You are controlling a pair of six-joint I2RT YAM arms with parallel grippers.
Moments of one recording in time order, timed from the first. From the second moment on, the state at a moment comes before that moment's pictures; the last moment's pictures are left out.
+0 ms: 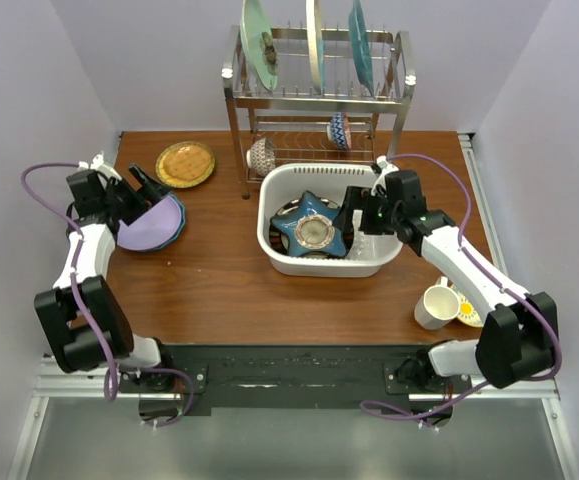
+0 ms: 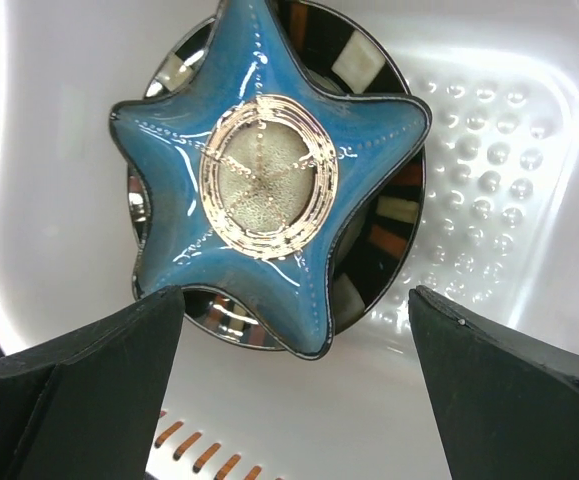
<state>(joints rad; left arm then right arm) 0.36 1.41 0.95 -0.12 0.52 -0.47 0.34 1.34 1.01 -0.37 -0.19 0.41</state>
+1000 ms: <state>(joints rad) 0.38 1.57 1.14 -0.38 0.08 -0.45 0.58 1.54 1.26 -0.23 -0.33 0.47</state>
